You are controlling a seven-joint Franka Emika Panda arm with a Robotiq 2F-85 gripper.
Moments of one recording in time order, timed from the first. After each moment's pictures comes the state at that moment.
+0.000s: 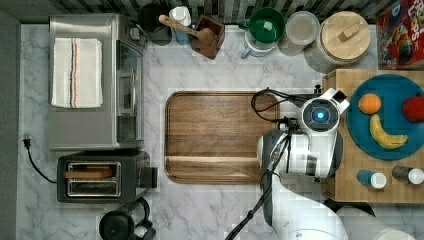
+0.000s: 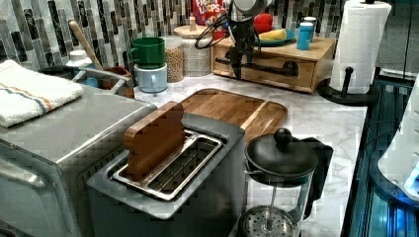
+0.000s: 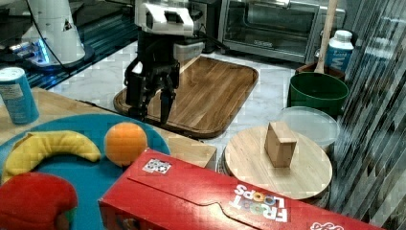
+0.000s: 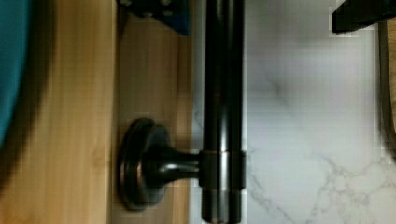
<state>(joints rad) -0.27 0.34 -0.13 -2.16 -0.35 0.99 -0.89</state>
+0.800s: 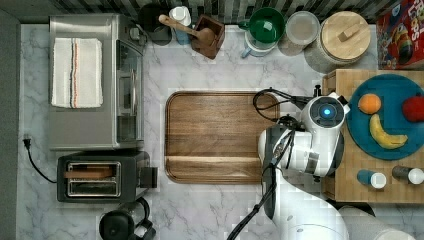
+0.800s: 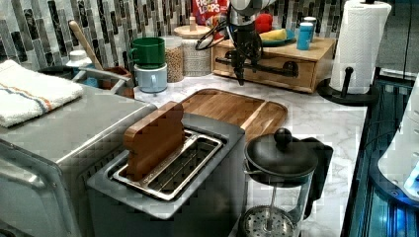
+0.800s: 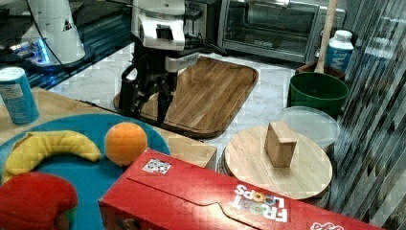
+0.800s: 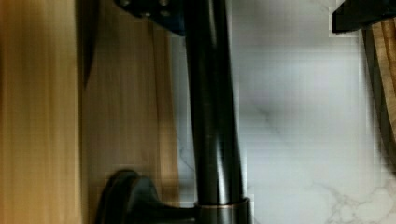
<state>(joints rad) -0.28 0.36 -0.13 -2.14 -0.24 0.91 -0.89</state>
